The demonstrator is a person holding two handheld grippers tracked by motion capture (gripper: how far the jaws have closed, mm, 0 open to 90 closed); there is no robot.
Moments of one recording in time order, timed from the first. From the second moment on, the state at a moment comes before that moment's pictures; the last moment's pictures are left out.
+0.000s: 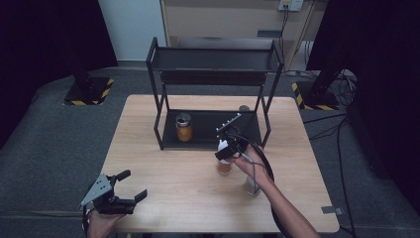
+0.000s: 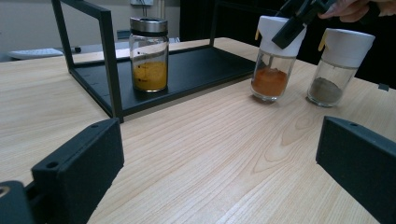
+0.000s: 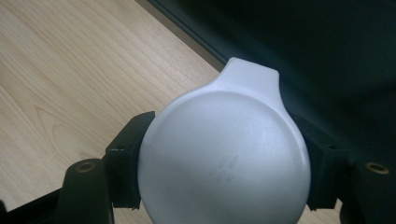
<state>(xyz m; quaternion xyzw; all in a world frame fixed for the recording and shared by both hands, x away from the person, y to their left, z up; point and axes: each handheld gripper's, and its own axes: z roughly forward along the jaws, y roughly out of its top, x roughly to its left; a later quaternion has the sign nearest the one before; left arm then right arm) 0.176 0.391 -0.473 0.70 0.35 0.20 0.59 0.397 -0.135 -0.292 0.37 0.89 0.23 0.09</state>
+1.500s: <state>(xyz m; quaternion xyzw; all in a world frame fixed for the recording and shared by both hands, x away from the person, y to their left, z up) 0.183 0.393 -0.476 0.70 0.37 0.19 0.58 0.466 -0.098 -0.250 0.38 0.89 0.24 0.10</state>
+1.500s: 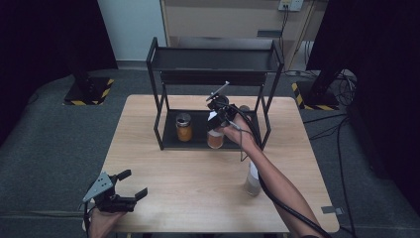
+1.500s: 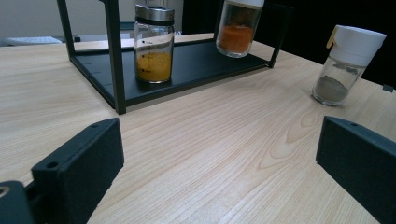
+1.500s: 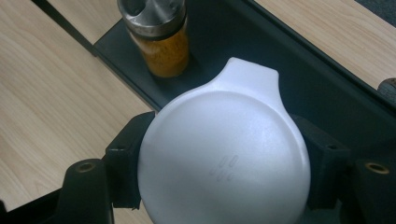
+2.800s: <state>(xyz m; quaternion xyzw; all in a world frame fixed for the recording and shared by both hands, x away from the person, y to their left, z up) 0.183 0.394 -0.477 0.70 0.37 0.19 0.59 0.517 -0.068 -0.285 0.41 0.88 0.21 0.09</state>
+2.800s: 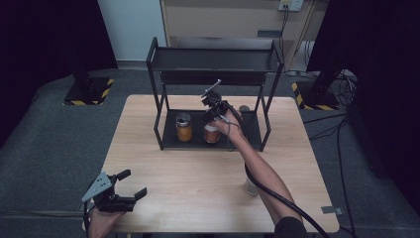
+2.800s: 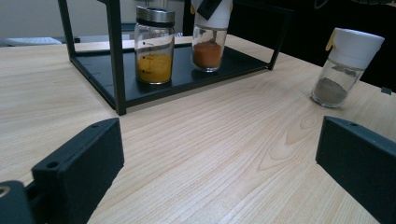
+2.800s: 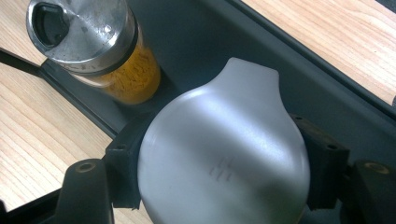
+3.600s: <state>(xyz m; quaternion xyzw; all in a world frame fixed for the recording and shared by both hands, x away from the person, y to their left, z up) 0.183 0.395 -0.477 0.70 0.36 0.19 0.59 0.521 -0.065 -0.289 0.40 0.89 0.21 0.10</state>
